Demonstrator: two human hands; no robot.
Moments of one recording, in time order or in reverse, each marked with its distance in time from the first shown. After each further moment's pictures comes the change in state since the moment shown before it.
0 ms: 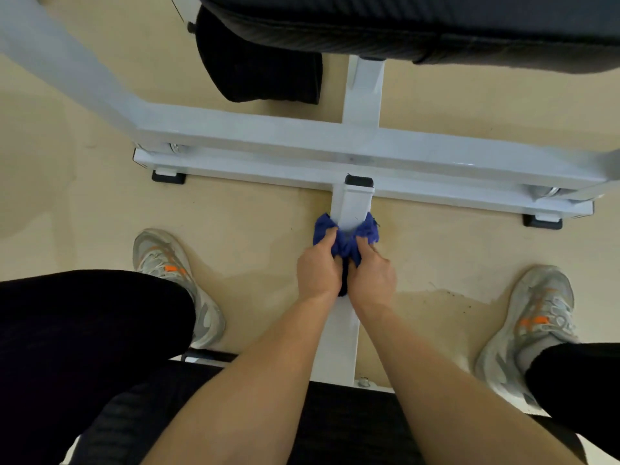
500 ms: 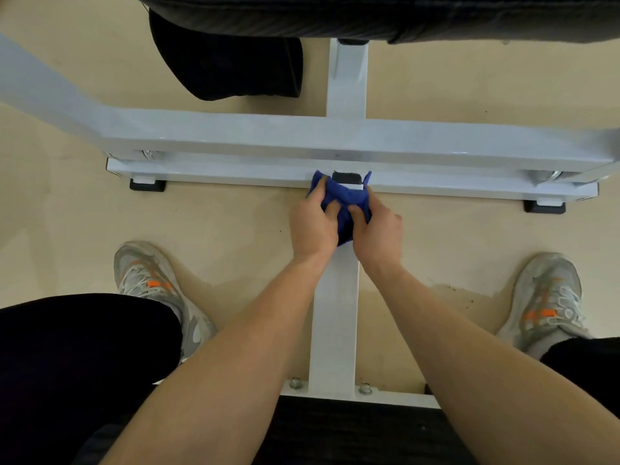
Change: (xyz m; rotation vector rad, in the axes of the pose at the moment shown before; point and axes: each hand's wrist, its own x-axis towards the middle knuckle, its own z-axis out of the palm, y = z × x) left_hand 0.058 0.044 -0.007 -0.322 0.094 0.098; right_hand 0.071 -0.006 -0.021 0.282 0.102 -0.040
